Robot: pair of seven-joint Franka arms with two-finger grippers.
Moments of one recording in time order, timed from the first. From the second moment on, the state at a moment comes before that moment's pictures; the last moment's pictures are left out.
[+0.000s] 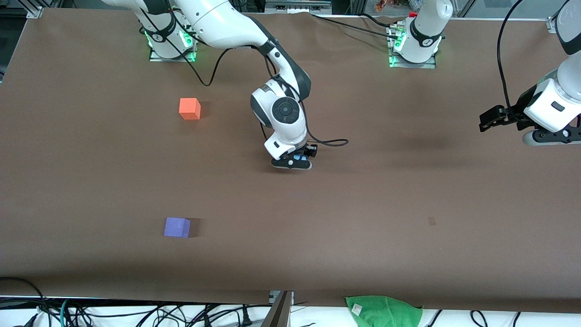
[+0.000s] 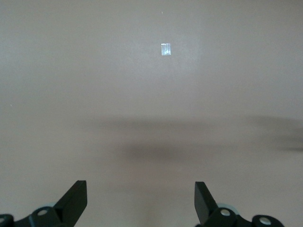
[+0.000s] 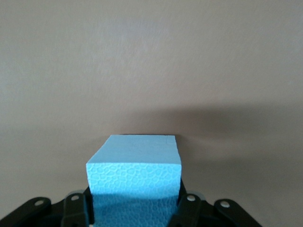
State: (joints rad) left arm 0.00 0.03 0.00 -1.72 0.02 1.67 -0.07; right arm 0.88 0.87 -0.13 -1.34 0.20 2.27 0.77
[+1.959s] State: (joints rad) left arm -0.01 0.03 -0.01 -1.72 0.02 1.65 -0.07; right arm 0.50 0.46 -0.26 -2.13 0.30 2.63 -0.05
